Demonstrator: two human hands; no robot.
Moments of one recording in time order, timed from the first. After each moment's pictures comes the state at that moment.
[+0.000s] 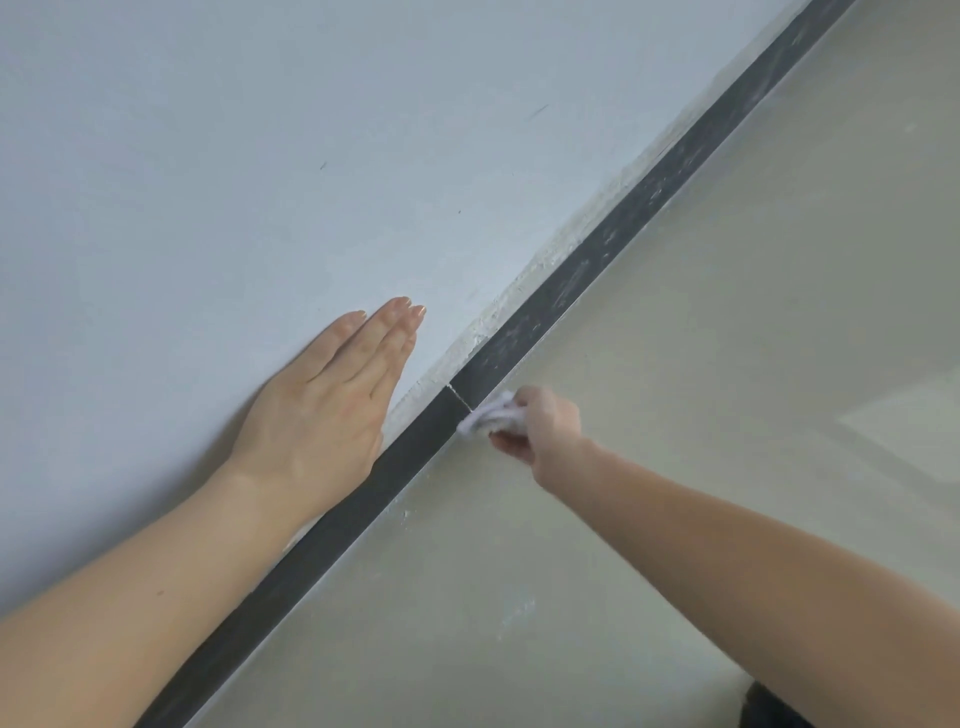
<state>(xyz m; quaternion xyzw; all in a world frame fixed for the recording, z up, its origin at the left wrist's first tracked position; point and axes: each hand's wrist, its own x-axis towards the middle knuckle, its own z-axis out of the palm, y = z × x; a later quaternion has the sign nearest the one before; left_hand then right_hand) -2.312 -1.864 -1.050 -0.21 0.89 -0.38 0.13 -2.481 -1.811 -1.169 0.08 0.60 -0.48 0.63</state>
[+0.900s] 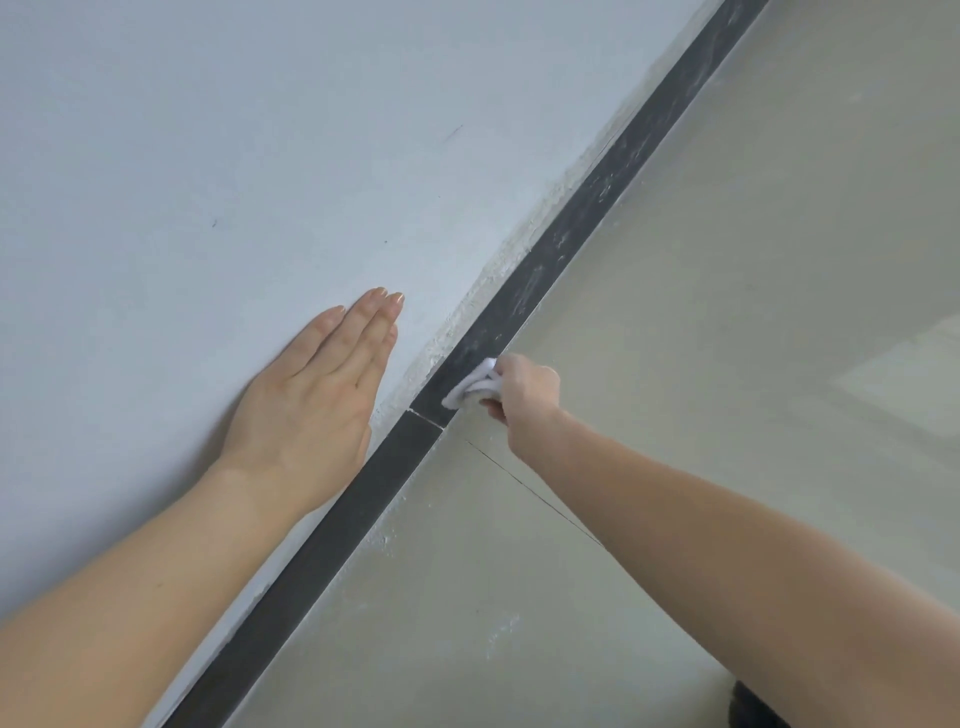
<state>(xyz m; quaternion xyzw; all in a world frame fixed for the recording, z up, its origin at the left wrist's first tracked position) -2.352 -1.877 -1.048 -0.19 0.90 -0.38 0.14 -2.511 -1.837 -1.160 0.13 0.64 -0.49 0.58</state>
